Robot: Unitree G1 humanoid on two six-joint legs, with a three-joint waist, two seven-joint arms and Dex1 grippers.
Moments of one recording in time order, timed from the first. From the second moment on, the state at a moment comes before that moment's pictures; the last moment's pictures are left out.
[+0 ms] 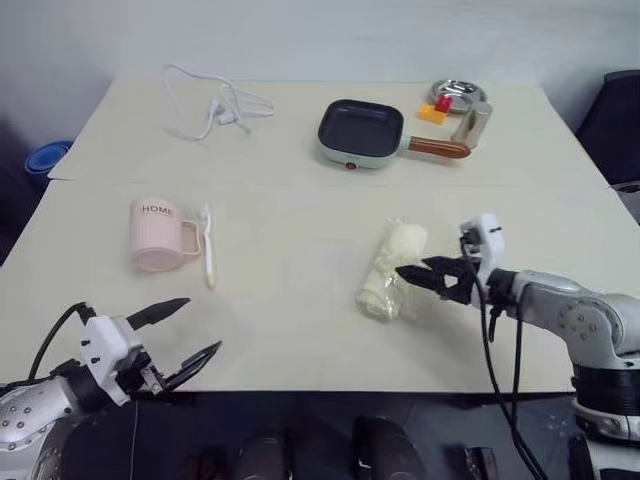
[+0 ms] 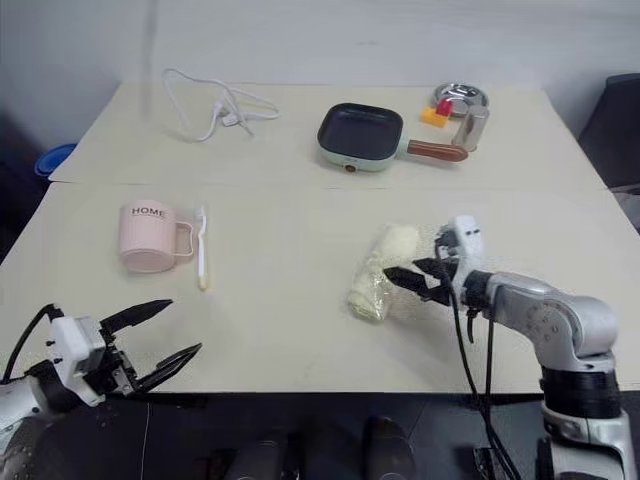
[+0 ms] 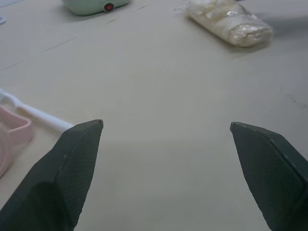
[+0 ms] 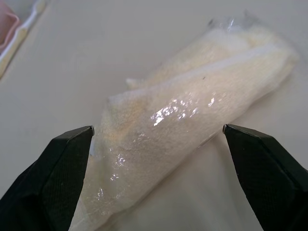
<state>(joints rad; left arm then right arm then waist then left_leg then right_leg) 0.38 0.62 0.43 -0.44 -0.49 0.08 -0.86 -0.43 -0.62 -0.17 -0.18 0.84 1.18 0.42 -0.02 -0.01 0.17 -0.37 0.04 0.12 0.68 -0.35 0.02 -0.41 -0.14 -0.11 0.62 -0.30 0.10</state>
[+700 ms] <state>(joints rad) 0.27 0.59 0.28 -0.53 -0.50 0.16 -0.80 -0.66 -0.91 -0.11 0.33 0.57 0.93 0.76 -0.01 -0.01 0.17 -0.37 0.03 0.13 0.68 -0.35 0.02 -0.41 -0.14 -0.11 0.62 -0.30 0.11</state>
